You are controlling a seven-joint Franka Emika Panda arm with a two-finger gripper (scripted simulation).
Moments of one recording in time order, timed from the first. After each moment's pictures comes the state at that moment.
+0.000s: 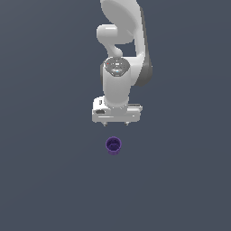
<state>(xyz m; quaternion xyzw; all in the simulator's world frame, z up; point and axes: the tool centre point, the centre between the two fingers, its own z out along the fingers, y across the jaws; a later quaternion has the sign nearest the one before) -0.005 0.002 0.158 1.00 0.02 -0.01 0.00</state>
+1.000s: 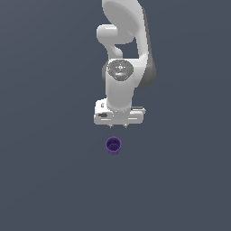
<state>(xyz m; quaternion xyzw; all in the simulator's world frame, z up) 0.006 0.012 0.158 1.00 0.01 -0.02 0.00</state>
